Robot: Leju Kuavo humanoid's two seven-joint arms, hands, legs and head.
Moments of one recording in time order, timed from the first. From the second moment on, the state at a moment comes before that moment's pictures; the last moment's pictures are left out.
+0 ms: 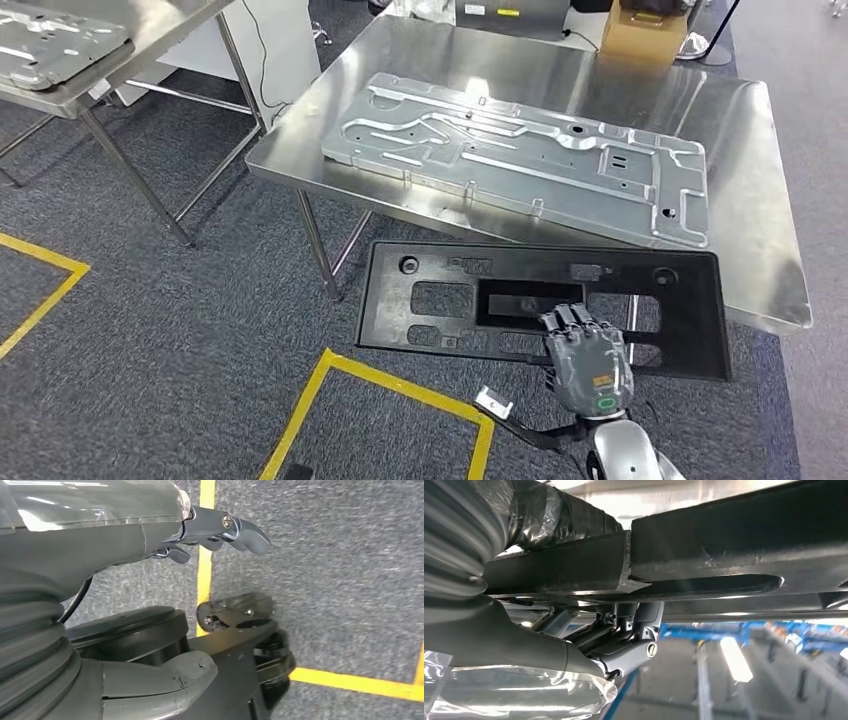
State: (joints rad) left arm -0.11 -0.25 1.05 -0.21 -1.15 0.09 -0.26; right arm -0.08 -0.29 0.49 -1.69 1.55 -0.56 0.39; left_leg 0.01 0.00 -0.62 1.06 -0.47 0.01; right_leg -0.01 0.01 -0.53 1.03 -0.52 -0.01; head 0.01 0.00
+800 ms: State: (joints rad) left arm -0.11 -0.24 1.05 -0.21 -1.15 0.09 -0.27; right arm 0.21 -0.12 0.08 -1.81 1.55 -0.61 0.17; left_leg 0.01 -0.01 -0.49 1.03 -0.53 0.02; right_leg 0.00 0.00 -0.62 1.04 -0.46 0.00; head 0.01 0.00
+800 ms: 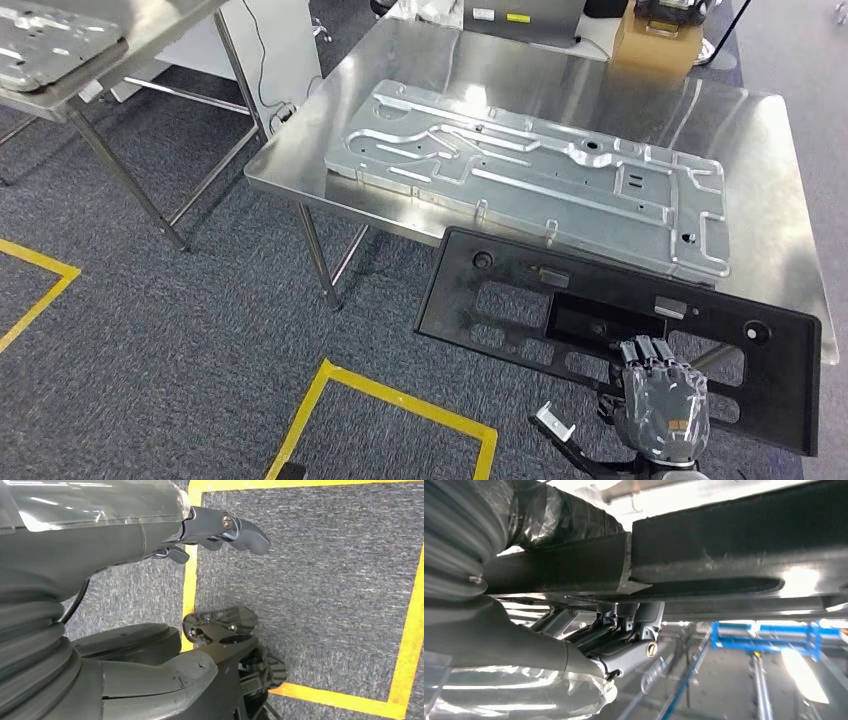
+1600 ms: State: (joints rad) left arm -0.11 -0.24 1.05 -0.21 -1.17 0.09 -0.26; right arm 0.18 -0.09 0.00 -1.77 1.53 -0.59 0.15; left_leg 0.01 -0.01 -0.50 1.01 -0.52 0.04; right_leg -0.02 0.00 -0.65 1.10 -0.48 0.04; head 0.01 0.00
